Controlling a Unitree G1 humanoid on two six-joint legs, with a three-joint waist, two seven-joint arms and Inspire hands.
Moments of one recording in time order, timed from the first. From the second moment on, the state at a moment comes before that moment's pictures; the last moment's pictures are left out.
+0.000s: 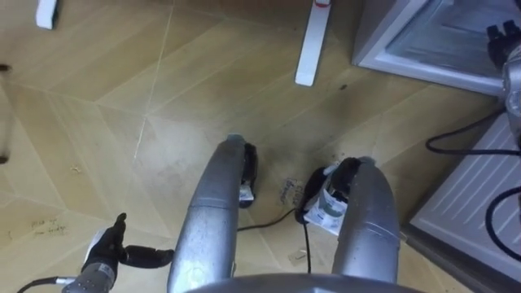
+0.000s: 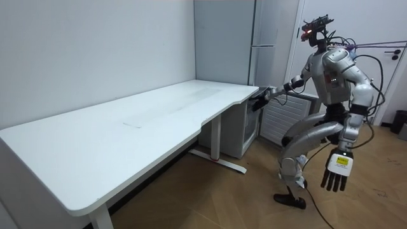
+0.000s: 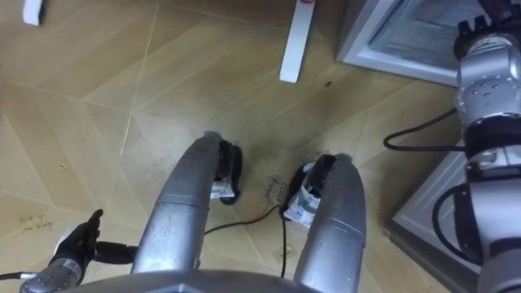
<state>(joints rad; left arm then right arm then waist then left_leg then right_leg) 0.29 0.46 -0.22 0.72 -0.22 0.02 0.06 -0.60 -0.61 0.15 0.89 1.53 -0.13 -0.34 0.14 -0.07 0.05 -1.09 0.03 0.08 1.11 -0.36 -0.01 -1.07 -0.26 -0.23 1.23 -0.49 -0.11</state>
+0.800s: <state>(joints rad) 0.21 0.45 -0.20 0.91 -0.18 -0.01 0.01 -0.31 -0.62 0.29 1.16 0.66 -0.06 0.14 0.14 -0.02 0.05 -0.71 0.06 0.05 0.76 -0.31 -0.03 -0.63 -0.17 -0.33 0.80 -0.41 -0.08</state>
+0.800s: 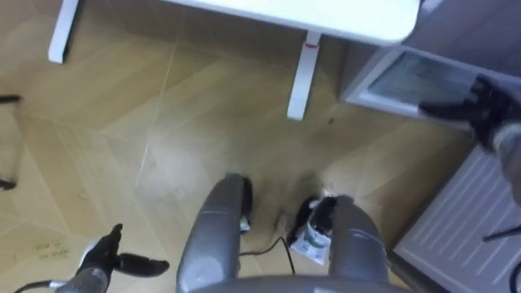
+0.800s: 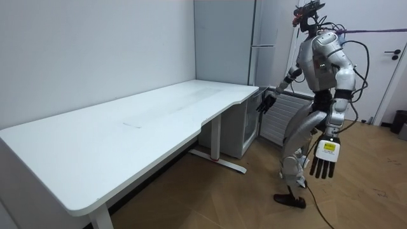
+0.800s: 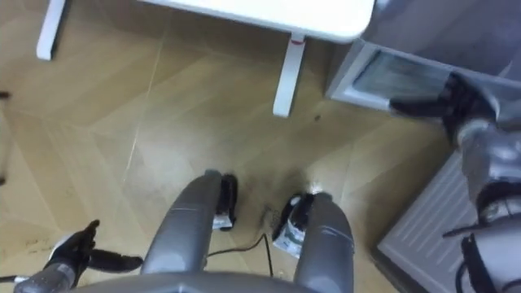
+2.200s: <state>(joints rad) 0.25 0.22 0.11 1.06 0.06 -0.01 0.11 0.12 -0.26 0.02 1.32 0.42 0.00 0.18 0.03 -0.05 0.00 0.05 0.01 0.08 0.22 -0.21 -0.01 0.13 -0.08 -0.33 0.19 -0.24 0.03</state>
